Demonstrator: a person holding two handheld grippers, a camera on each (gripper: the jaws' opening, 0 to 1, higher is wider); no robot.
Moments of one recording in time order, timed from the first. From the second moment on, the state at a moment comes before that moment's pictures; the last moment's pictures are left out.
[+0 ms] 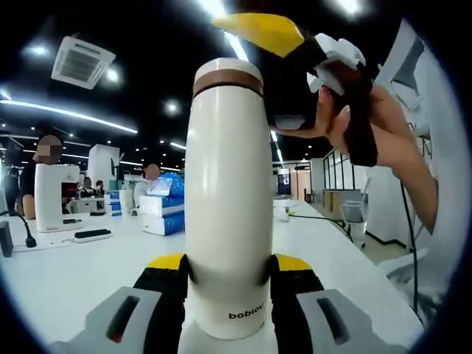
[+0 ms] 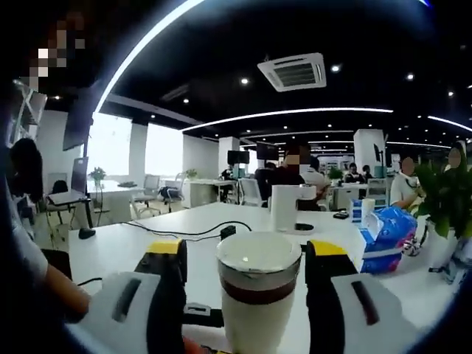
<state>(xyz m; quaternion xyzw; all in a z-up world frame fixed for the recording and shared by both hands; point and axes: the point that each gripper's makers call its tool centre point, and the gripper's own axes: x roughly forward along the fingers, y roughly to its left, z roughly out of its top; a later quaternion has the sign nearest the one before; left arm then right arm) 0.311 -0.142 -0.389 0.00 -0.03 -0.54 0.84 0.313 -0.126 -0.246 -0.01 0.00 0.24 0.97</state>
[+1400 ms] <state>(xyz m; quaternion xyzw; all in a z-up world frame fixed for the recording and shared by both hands) 0.312 -0.142 -0.386 0.01 -0.04 -0.54 0.84 0.309 -0.116 -0.248 -0.06 0.05 0.54 0.83</state>
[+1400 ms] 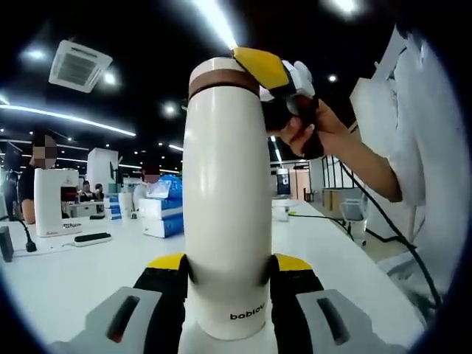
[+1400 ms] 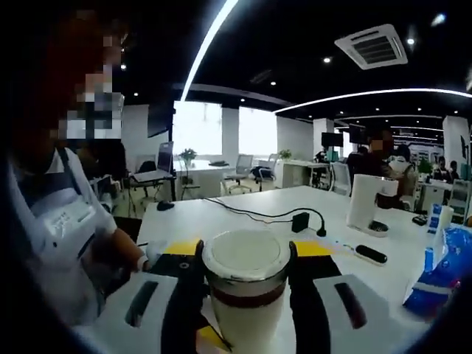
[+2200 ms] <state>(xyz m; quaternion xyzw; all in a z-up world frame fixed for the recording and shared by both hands) 0.313 -0.143 -0.386 0.01 -0.04 -0.54 0.84 0.301 -0.112 -0.247 -0.06 0.04 0.66 0.74</state>
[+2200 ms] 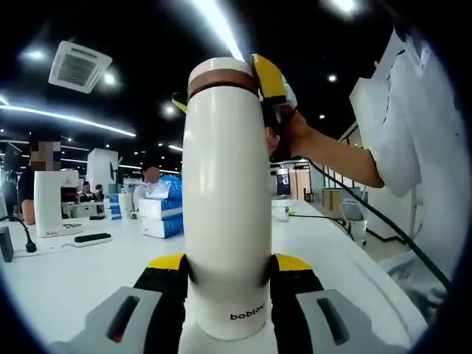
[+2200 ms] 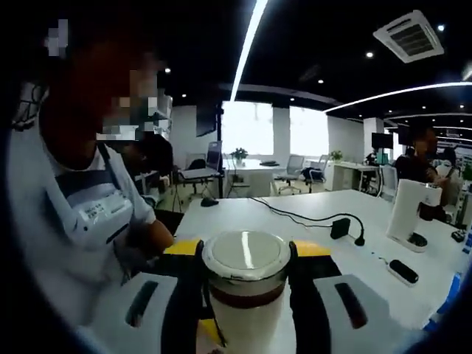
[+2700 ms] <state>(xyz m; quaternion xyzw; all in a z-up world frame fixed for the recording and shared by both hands) 0.312 -0.143 -0.386 0.01 -0.04 -0.54 0.84 0.298 -0.114 -0.243 -0.09 0.03 0.60 0.79</state>
